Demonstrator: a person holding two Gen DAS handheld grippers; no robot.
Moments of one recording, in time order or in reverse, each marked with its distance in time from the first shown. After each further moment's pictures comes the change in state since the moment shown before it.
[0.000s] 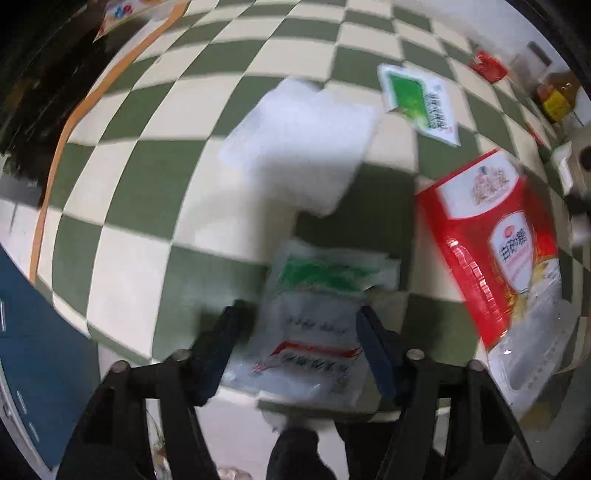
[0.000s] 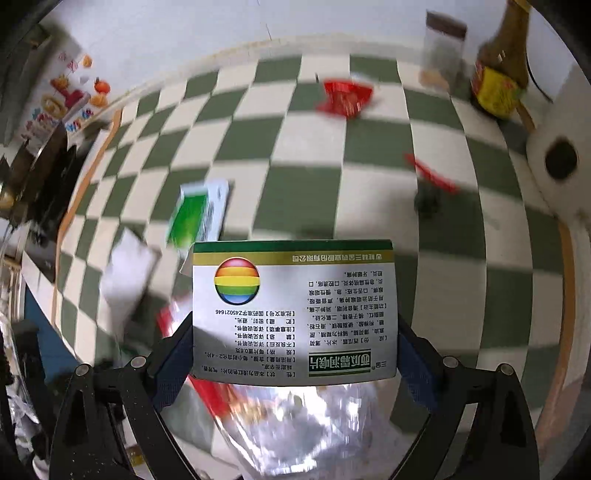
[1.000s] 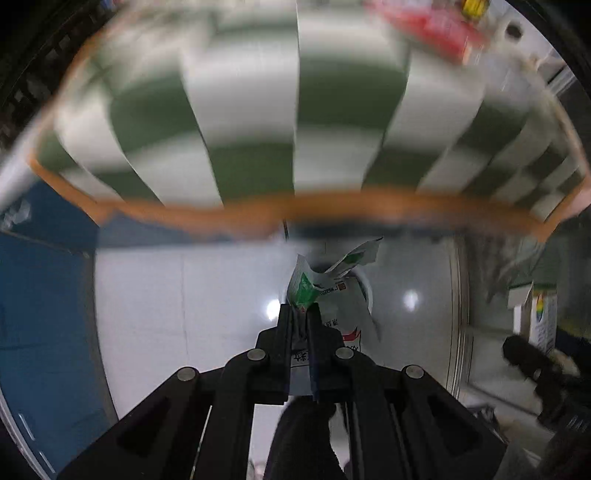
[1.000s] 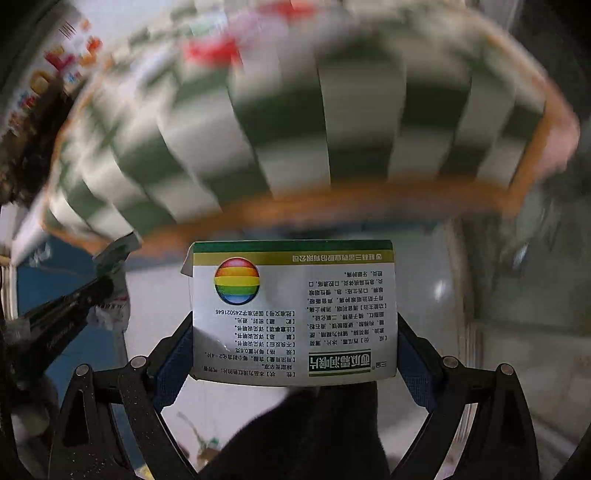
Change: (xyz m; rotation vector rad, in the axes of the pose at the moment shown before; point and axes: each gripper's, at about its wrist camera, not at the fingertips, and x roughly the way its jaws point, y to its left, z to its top) left arm 0.039 0.058 -0.207 0.214 0.105 -0.064; right arm 0.031 0.060 -0.374 0.282 0.093 -0.056
